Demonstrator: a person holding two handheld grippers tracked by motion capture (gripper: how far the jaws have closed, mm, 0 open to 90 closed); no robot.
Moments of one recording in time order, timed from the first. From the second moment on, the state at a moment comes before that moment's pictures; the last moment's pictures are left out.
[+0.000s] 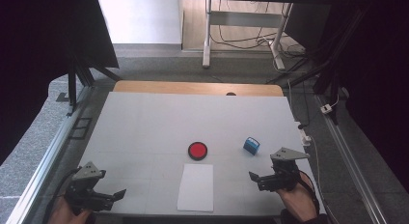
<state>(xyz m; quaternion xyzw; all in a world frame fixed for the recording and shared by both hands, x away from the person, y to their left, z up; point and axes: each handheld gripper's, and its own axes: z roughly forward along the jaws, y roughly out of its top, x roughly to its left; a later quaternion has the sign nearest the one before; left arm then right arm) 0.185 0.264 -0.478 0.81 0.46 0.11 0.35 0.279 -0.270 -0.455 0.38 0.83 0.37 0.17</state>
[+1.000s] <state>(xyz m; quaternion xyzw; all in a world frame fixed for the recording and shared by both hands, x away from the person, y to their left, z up) 0.185 0.268 -0.477 0.80 0.46 0.09 0.36 0.327 -0.259 -0.461 0.39 0.84 0.33 0.17</state>
